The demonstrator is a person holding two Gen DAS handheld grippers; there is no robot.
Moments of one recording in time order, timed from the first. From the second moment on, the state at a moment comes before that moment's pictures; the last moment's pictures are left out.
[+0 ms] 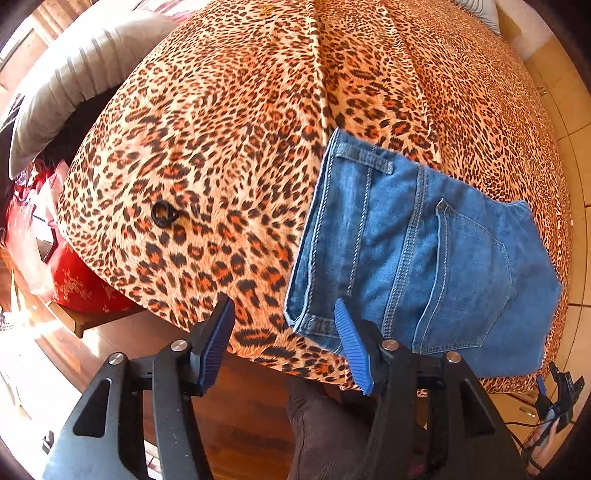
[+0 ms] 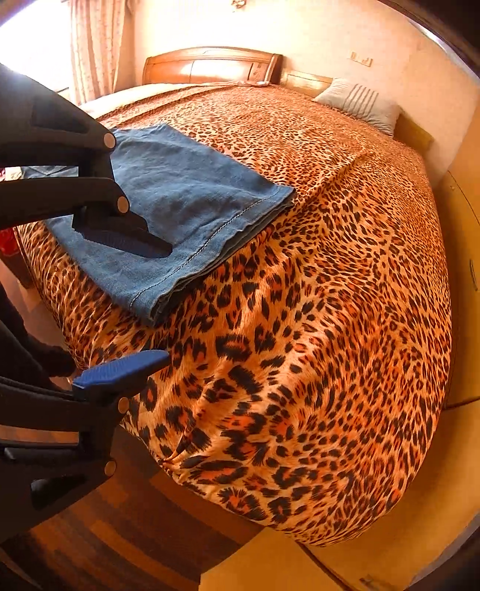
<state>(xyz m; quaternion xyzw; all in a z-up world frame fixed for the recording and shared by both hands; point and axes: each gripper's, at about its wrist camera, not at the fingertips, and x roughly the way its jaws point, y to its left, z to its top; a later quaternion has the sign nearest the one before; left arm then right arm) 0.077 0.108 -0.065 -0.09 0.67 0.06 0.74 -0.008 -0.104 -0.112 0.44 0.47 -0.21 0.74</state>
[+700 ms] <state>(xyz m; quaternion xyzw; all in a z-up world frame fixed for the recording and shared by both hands) 0.179 -0.334 -0.042 0.21 0.67 -0.29 0.65 0.005 -0.073 -0.175 0.57 0.35 -0.08 0.74</state>
